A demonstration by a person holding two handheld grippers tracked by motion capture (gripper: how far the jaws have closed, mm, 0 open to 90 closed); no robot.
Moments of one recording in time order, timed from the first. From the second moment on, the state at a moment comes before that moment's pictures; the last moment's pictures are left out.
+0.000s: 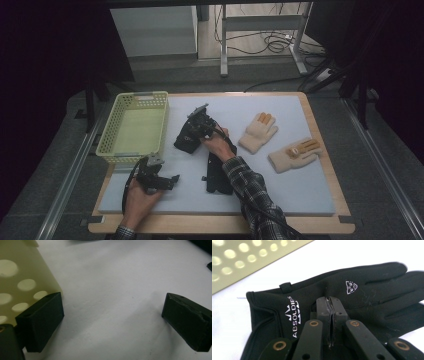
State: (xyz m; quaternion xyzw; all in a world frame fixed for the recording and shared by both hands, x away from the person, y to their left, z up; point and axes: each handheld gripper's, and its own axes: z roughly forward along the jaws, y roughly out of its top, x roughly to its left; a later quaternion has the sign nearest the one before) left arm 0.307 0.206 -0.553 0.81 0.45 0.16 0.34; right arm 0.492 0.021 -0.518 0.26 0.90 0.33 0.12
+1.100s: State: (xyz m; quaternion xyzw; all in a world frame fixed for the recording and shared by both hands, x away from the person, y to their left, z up) left arm 0.308 0.206 -0.553 0.81 0.45 0.16 0.34; right arm 0.419 -0.054 -0.439 0.20 0.89 0.39 0.13
